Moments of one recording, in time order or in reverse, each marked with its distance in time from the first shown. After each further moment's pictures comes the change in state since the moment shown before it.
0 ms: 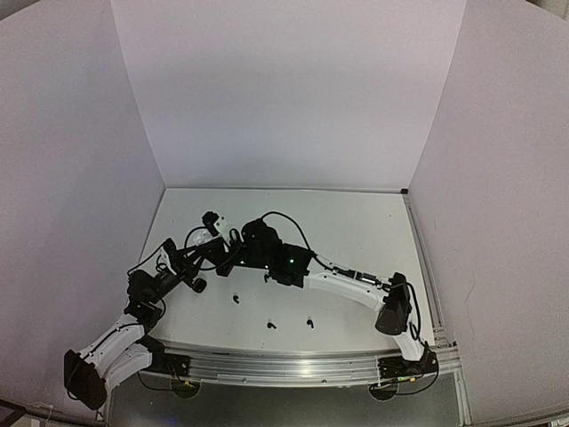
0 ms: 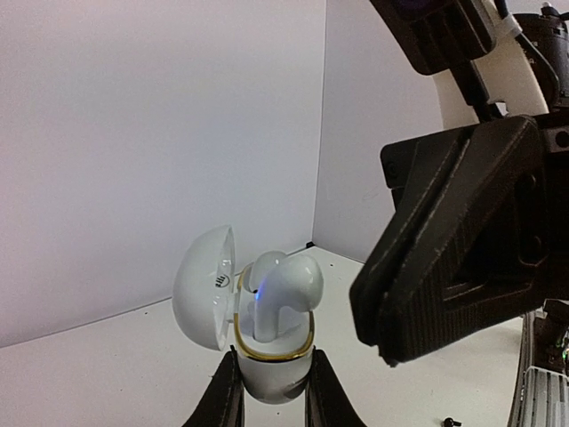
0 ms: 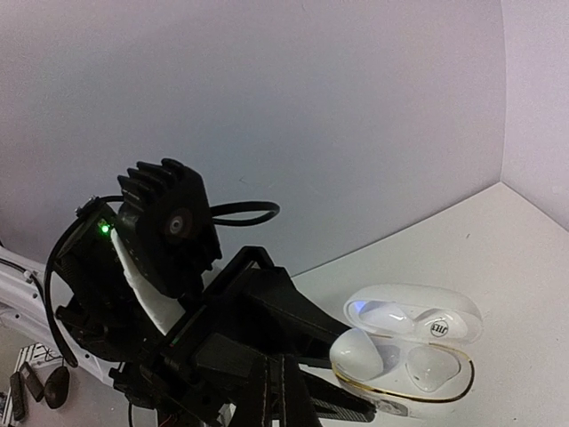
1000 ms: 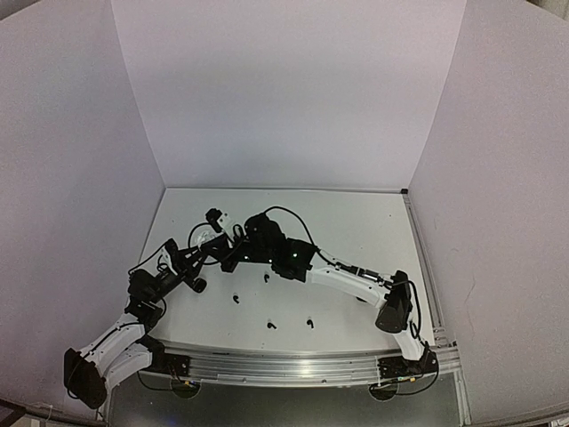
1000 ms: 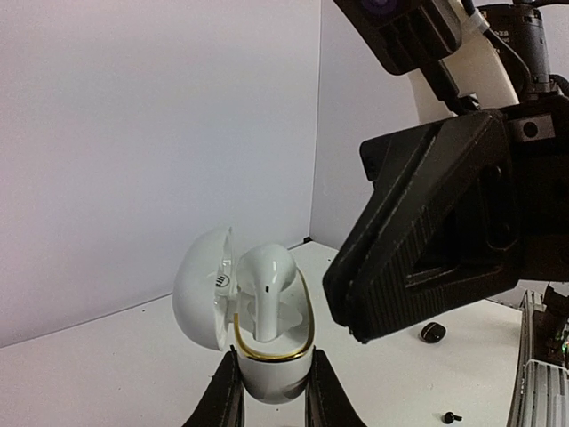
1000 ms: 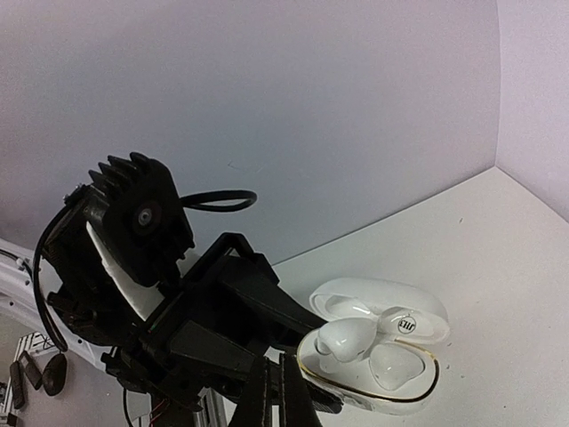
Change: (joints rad) left arm 0.000 0.014 0.000 0.000 0.016 0.013; right arm -0.029 0.000 0.022 -0.074 -0.042 -0.012
